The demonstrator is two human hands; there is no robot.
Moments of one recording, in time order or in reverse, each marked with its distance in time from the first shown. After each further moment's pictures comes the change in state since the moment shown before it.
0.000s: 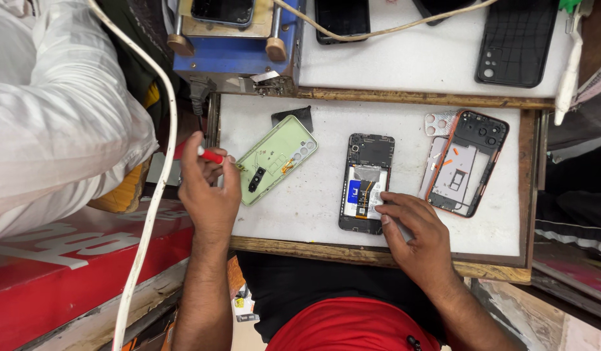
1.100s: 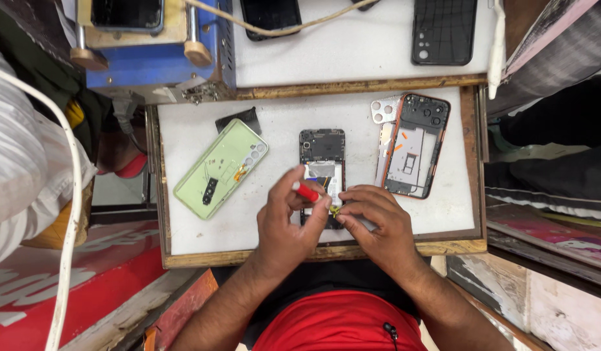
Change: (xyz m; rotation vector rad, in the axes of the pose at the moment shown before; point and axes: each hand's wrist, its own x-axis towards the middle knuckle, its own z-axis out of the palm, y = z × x) left_hand -0.053 0.128 0.084 -0.626 -0.371 0.013; right_hand 0.000 0.007 -0.005 0.059 0.013 -0.020
